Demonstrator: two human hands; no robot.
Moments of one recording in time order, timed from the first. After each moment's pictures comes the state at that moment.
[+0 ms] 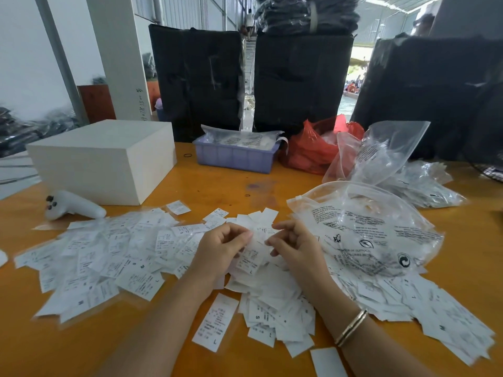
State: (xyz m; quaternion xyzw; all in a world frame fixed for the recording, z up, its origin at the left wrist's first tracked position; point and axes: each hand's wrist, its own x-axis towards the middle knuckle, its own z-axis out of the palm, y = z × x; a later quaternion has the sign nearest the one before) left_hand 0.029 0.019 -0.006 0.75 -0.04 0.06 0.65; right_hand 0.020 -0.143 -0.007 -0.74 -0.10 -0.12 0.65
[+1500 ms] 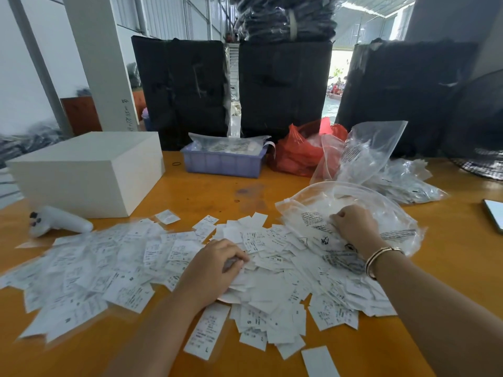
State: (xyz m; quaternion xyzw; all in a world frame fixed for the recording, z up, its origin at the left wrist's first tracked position) left_hand 0.034 0.030 -0.024 0.91 -0.26 0.13 0.30; right_hand 0.091 -0.273 0.015 -0.95 0.18 -0.12 0.21
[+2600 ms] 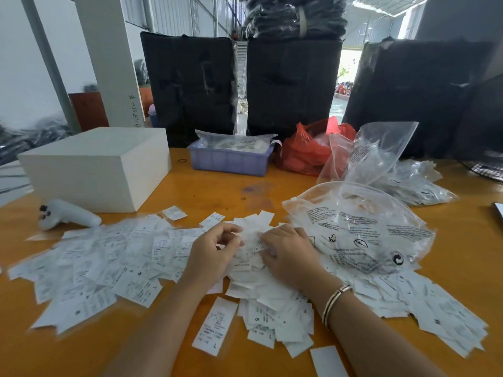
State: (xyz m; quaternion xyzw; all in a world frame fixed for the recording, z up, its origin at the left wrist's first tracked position) left_hand 0.035 0.029 -0.017 0.80 -0.11 0.16 0.57; right_hand 0.046 -0.151 -0.017 -0.96 -0.20 -0.18 0.12
